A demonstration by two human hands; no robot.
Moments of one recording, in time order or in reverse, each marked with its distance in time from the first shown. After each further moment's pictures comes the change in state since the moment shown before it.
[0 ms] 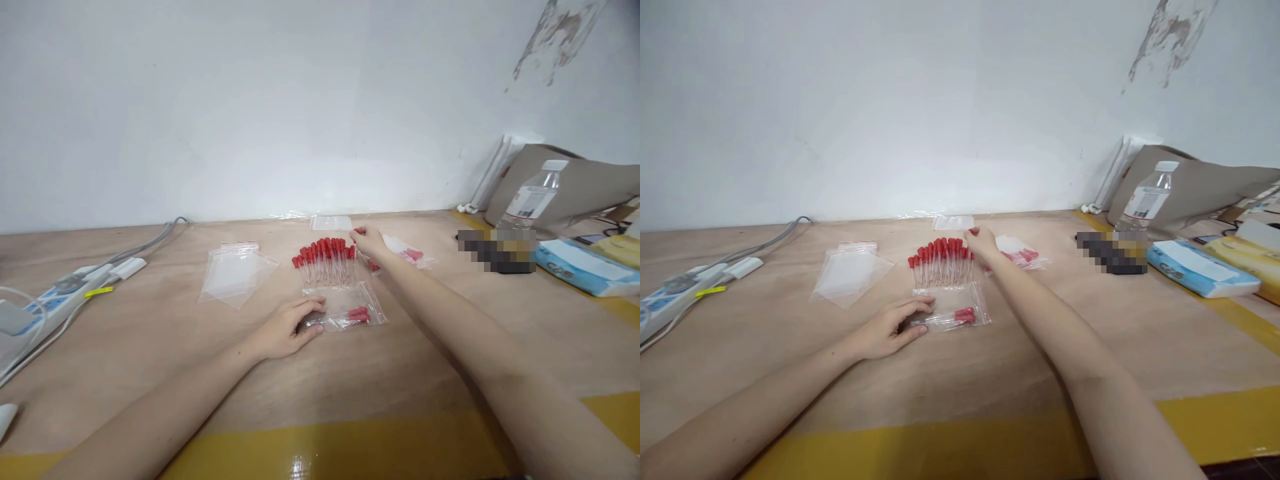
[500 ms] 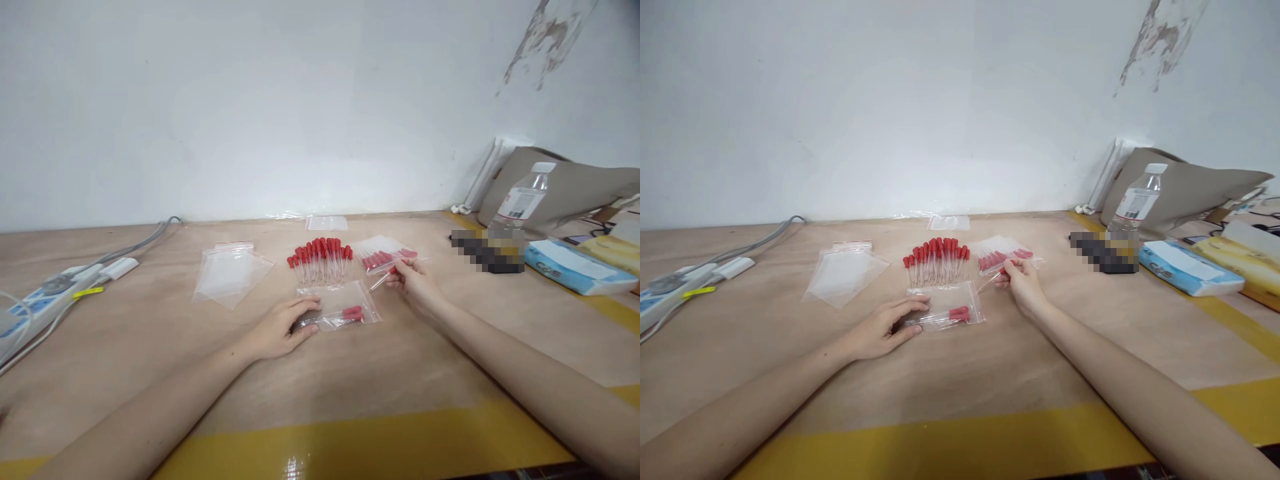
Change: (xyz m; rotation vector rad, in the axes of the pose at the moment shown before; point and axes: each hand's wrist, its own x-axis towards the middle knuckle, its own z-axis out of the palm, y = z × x) left_hand 0.000 0.002 -0.001 0.029 -0.009 0.002; right_hand -0.096 0.043 -0.066 0.746 0.013 0.272
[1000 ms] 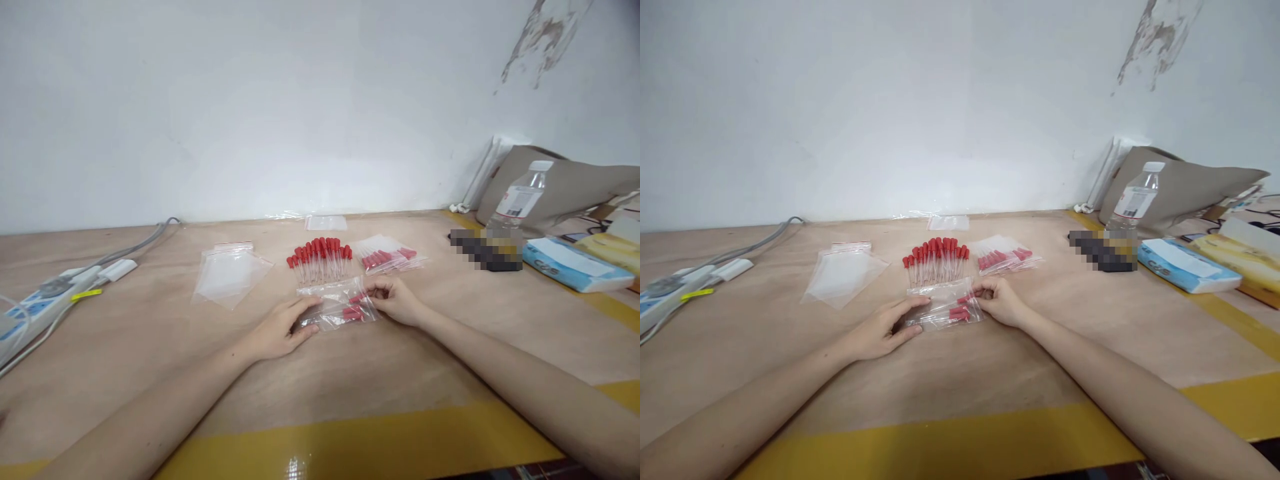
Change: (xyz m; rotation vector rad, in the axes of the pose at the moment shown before) left_hand 0.000 0.001 0.000 0.001 0.011 -0.009; right_hand -0.024 0.009 0.015 -0.507 -0.540 -0.213
